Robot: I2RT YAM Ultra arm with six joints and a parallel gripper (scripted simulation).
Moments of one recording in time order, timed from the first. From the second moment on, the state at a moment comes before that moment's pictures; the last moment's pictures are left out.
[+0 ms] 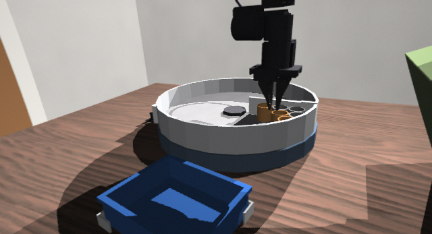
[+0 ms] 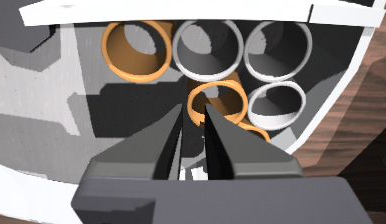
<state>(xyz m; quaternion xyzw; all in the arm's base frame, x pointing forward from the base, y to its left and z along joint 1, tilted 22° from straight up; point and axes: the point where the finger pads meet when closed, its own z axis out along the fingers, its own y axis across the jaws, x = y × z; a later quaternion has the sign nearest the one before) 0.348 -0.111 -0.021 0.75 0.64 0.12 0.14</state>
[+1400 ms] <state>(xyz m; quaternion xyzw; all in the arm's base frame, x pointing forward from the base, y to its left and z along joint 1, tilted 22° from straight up) 0.351 -0.111 -0.029 0.75 0.64 0.12 0.14</state>
